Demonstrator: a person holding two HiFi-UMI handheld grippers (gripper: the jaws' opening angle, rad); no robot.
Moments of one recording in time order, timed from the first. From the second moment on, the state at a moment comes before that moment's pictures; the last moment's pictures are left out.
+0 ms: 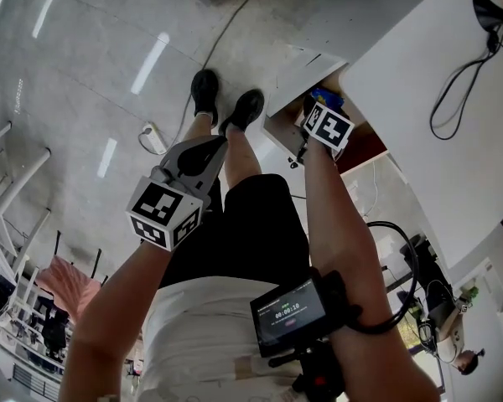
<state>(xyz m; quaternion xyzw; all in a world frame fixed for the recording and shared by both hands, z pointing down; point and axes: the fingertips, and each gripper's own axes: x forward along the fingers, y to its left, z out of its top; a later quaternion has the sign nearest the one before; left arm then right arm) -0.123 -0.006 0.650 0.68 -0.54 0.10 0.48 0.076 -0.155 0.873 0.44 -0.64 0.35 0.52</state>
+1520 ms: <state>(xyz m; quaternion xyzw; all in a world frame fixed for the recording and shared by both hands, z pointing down) -0.107 -0.038 0.590 0.74 -0.51 0.13 0.42 0.065 -0.145 0.780 0.37 -0.76 0.33 0.42</state>
